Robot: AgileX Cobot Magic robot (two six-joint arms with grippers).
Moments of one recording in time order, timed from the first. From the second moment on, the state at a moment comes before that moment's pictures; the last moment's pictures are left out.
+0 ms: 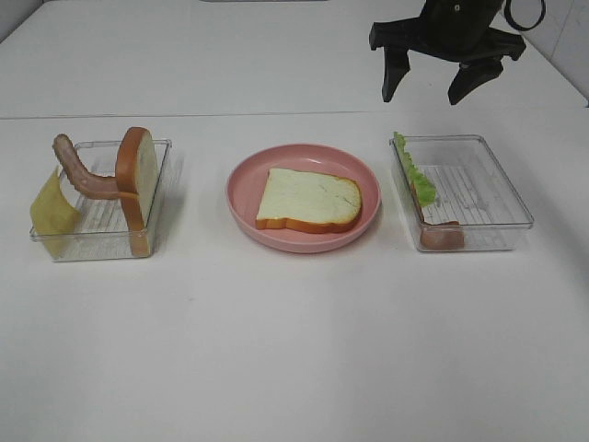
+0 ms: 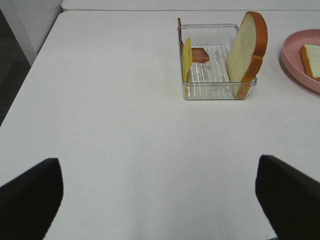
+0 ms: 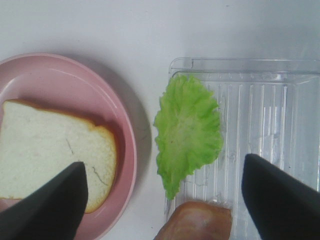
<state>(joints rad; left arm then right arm) 0.12 -0.01 -0.51 -0.07 1.08 0.04 0.24 2.16 -1.95 0.06 1.16 0.18</state>
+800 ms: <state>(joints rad) 0.12 -0.01 -0.51 -0.07 1.08 0.04 0.23 2.35 -1.99 0.06 1.15 0.18</state>
